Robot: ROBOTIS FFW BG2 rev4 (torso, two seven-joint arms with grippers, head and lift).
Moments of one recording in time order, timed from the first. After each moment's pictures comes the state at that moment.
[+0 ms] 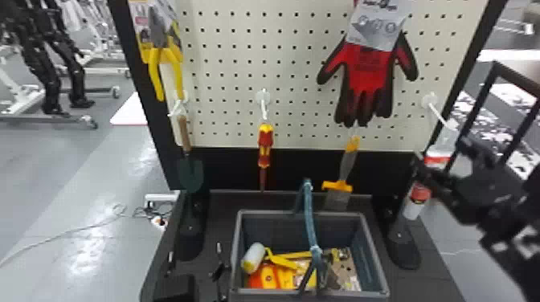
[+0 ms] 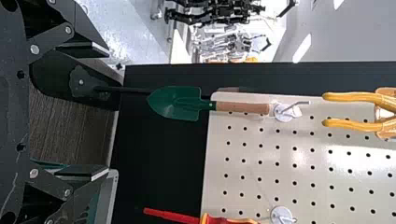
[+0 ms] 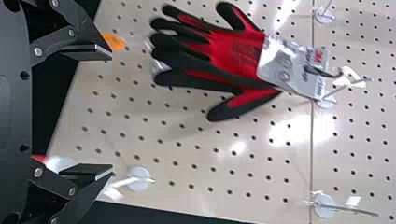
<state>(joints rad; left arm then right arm) 0.32 0.12 -0.37 -1.81 0.06 -0.10 0.59 0.12 -0.11 -0.19 -2.08 -0.03 0.18 0.41</state>
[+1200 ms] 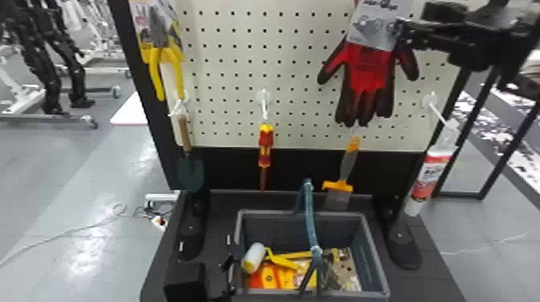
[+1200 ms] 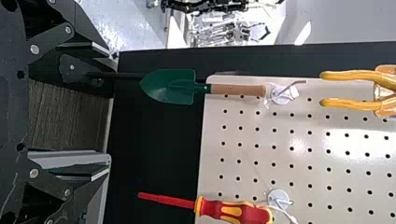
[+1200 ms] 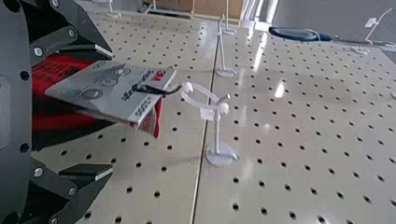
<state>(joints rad) 0.27 0.15 -0.41 -1.81 0.08 -0.07 0.59 -0.56 -0.30 -0.09 -1.96 -0.28 0.78 0.80</state>
